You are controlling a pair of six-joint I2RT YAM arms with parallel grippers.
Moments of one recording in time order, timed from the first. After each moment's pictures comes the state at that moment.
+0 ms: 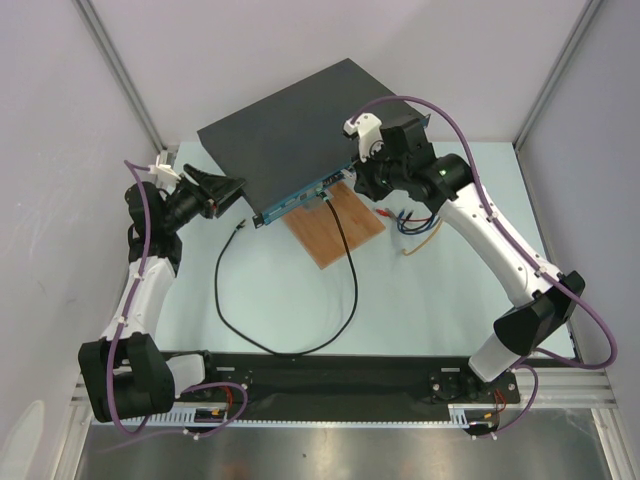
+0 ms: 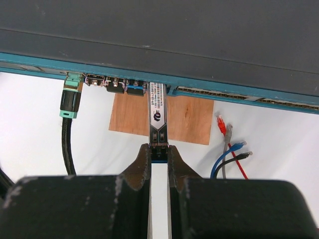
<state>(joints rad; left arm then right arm) 0.15 1.18 0.82 0.30 0.83 -1.14 0.61 1.61 1.81 -0.80 -0.09 -0.16</state>
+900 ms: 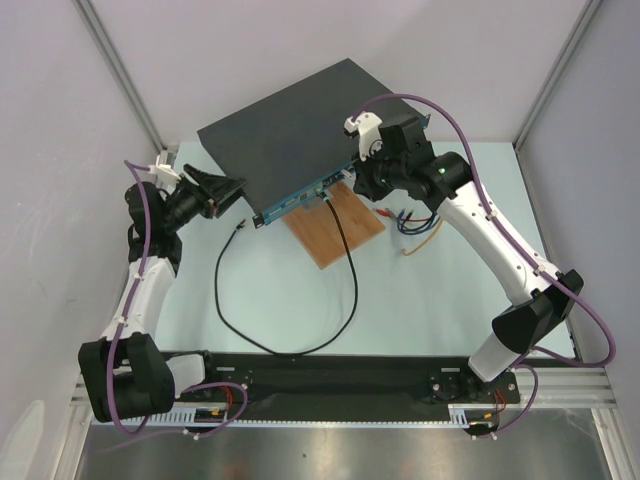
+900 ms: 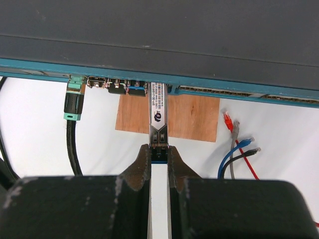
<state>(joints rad) 0.15 1.18 0.82 0.30 0.83 -1.14 0.61 1.62 1.84 -0.84 -0.09 -0.11</state>
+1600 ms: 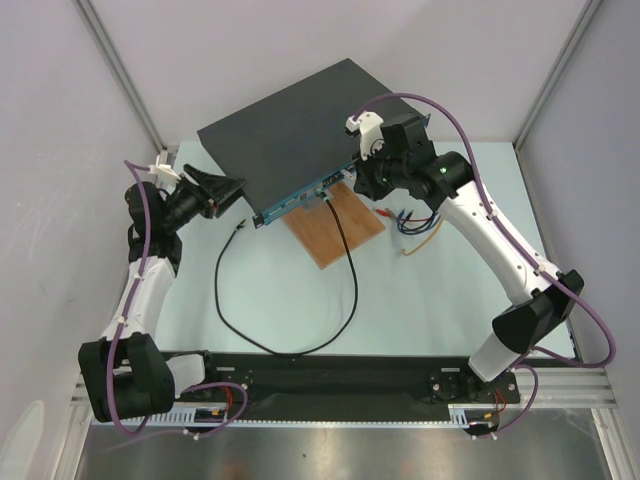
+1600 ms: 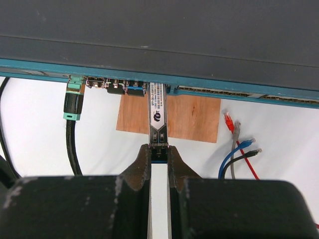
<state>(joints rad) 0.15 1.18 0.82 0.30 0.83 -1.14 0.60 1.62 1.82 -0.82 -0.11 -0.11</state>
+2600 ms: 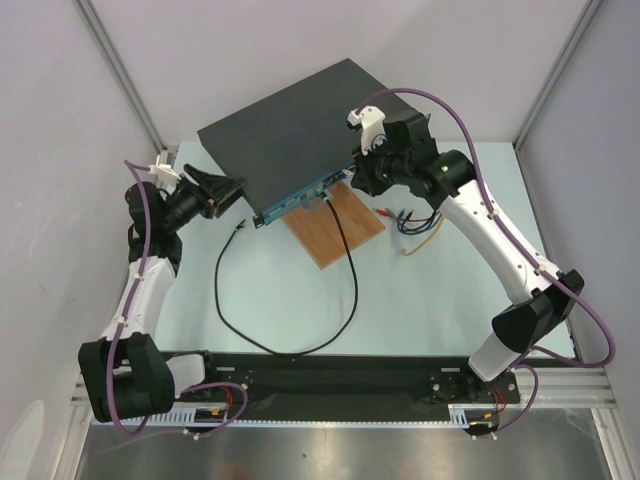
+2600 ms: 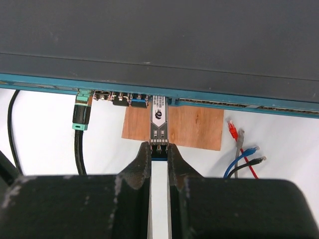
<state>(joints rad) 0.14 1.18 0.82 0.30 0.83 -1.14 0.59 1.62 1.85 -0.80 -0.14 -0.09</state>
